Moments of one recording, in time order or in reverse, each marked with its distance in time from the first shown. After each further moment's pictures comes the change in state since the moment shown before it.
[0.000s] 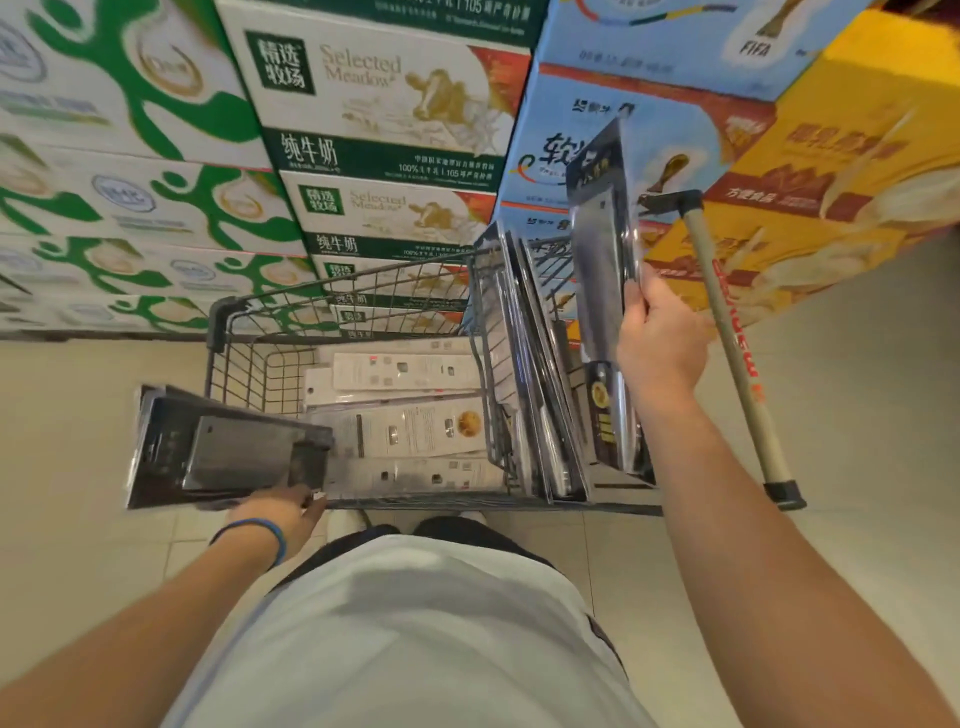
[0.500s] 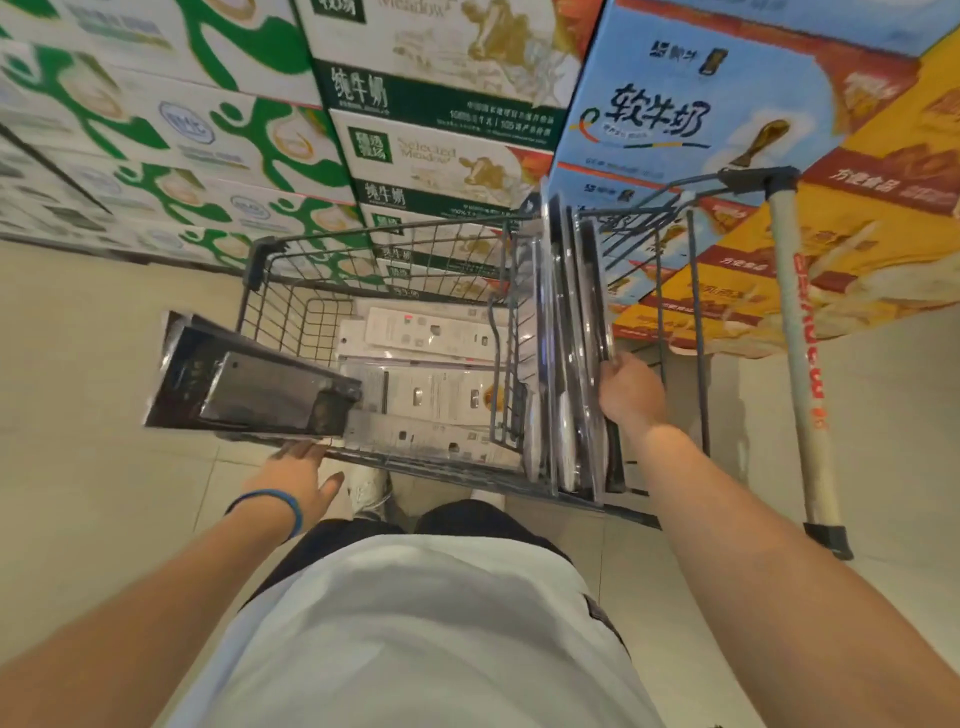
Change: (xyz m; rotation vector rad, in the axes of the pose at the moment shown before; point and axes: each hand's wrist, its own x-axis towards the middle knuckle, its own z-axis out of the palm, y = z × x) left_hand -0.029 0.027 0.027 -0.098 0.073 -0.144; right_hand -0.020 0.089 0.102 -0.074 -0.609 0.149
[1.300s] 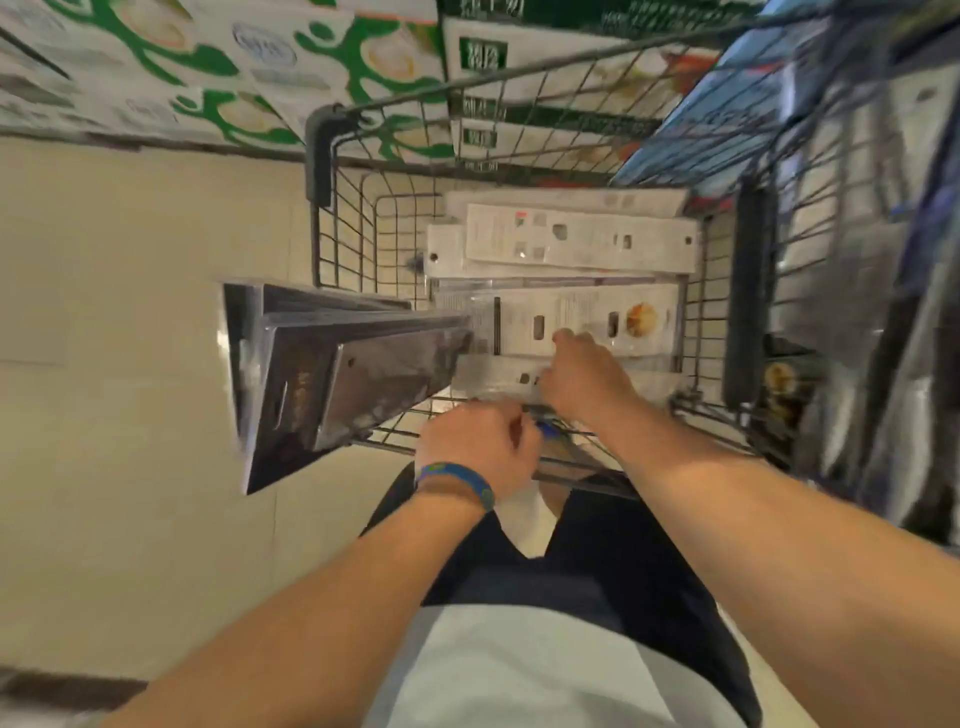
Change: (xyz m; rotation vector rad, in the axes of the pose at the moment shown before) left_hand 0.065 0.008 0.000 -0.249 0.037 0.308; right_hand -0.051 -0.148 0.253 -0.343 -0.572 -0.080
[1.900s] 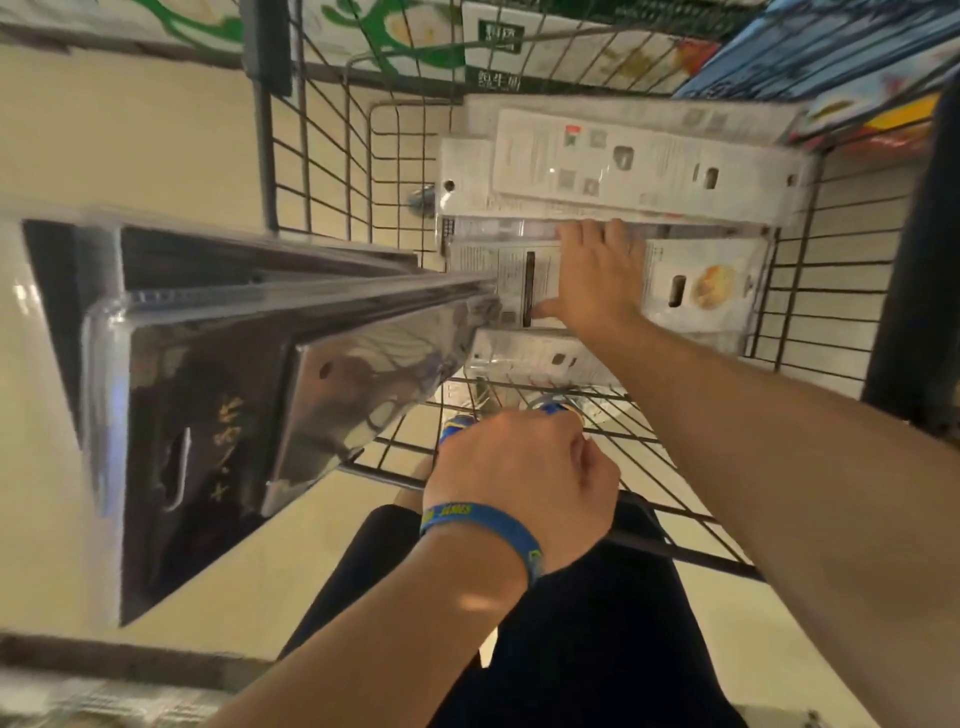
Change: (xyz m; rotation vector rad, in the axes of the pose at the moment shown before) left_hand 0.018 0.005 0.003 -0.093 -0.030 0.028; right_hand 0.151 -0.003 0.043 -0.436 0.374 -0.161
